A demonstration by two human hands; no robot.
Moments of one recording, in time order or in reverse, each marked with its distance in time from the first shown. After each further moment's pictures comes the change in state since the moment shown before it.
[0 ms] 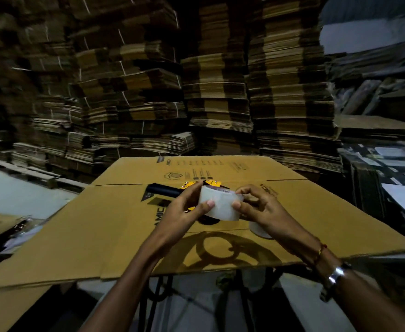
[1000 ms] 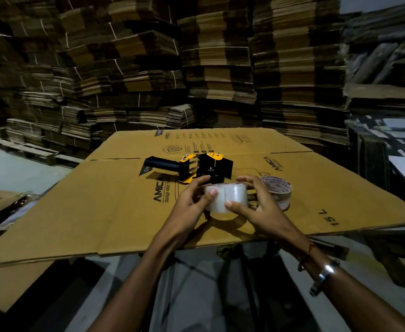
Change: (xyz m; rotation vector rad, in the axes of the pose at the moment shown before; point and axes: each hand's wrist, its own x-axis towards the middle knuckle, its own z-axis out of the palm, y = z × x) left_hand 0.000 -0.046 0.030 -0.205 0.051 -0.163; right_hand -0.005 0.064 0.022 -0.217 0.146 0.050
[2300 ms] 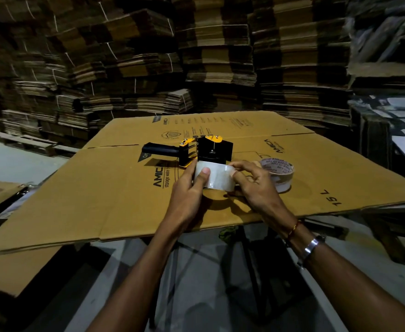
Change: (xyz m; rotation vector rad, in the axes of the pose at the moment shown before) left_hand -0.003 -0.005 0.003 0.168 0.152 0.101; right_hand 0.018 0.007 0.026 0.282 0.158 0.006
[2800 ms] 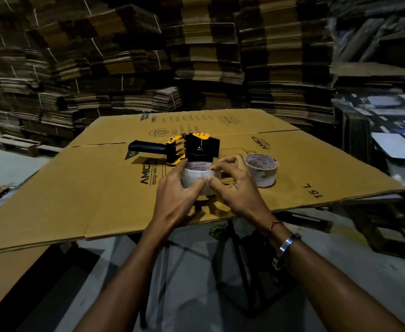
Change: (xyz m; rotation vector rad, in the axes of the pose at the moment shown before) left_hand -0.012 0.008 -0.001 0.389 0.053 0.089; right_hand -0.016 -0.006 0.002 -0.459 0.023 -0.275
